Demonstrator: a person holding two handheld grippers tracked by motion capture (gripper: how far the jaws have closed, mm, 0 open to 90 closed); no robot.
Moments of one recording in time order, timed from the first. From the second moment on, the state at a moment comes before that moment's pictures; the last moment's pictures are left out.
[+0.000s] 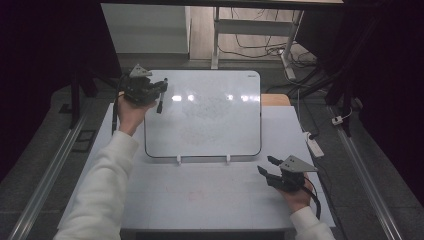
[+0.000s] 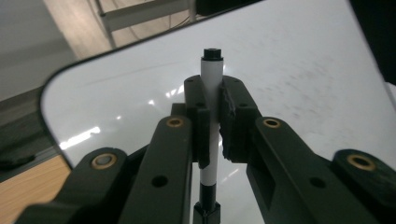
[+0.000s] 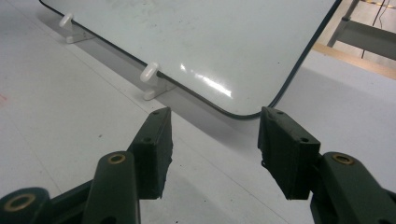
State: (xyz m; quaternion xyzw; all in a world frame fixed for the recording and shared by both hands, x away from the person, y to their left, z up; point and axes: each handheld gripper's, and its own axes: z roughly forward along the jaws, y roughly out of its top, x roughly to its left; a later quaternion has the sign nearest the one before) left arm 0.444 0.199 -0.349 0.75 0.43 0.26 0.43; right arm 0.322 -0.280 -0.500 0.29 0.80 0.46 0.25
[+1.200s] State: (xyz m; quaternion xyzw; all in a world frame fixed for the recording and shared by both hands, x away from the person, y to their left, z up) left arm 0.491 0.186 -0.368 0.77 0.43 0.30 0.35; right arm 0.323 -0.276 -0.504 0.29 0.81 0.45 0.26
